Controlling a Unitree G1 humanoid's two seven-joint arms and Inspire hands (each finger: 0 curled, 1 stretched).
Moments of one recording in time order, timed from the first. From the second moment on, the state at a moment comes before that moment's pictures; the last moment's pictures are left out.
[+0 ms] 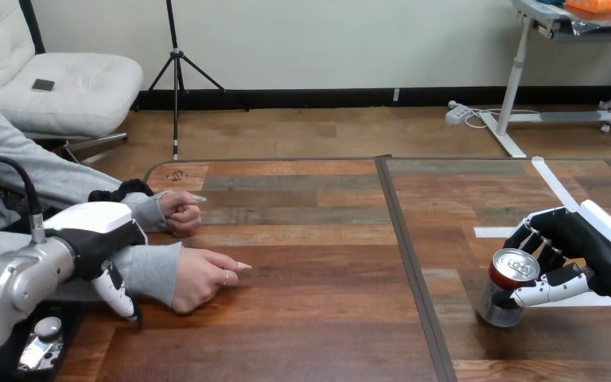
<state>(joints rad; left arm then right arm) -0.67 0.70 -0.47 1.07 0.72 -0.38 -0.16 -0.34 -0.68 0.01 0.90 -0.27 -0.58 0.21</state>
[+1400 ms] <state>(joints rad) -0.67 0.71 -0.48 1.07 0.71 -0.37 -0.14 -0.34 -0.68 0.01 0.91 -0.27 -0.59 0.20</state>
